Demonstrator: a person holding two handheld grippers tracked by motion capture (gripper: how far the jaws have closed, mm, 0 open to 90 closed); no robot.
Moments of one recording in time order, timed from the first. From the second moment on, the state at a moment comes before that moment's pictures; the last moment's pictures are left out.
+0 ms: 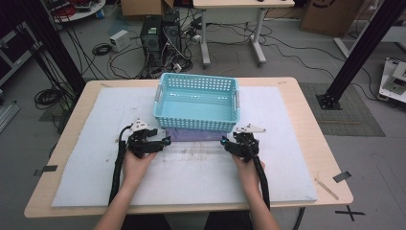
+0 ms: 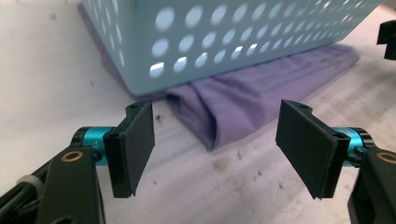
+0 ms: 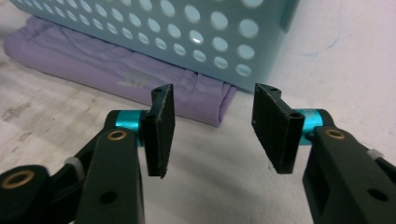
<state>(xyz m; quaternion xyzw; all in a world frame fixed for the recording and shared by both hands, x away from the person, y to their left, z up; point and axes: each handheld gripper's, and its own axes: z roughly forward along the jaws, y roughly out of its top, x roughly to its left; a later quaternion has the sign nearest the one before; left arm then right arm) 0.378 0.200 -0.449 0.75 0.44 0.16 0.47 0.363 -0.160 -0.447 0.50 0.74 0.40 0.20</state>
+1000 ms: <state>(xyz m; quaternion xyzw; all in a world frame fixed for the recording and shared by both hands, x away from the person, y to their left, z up) 0.389 0.171 -0.451 0.78 0.44 0.16 0.41 0.386 -0.139 -0.449 0.50 0.78 0.35 0.17</state>
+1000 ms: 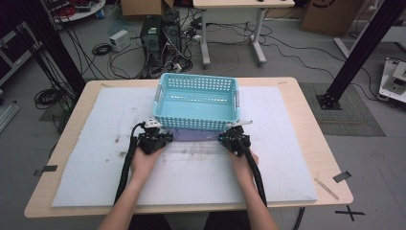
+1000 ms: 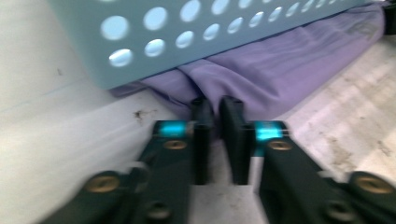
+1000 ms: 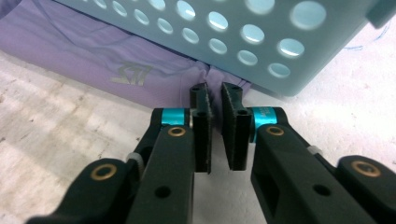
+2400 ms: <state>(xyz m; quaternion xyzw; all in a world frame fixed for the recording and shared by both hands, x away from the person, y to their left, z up) 0.239 0.188 -0.448 0.82 0.36 0.13 0.43 0.240 -0.166 -0.448 0.42 0.80 0.38 0.18</state>
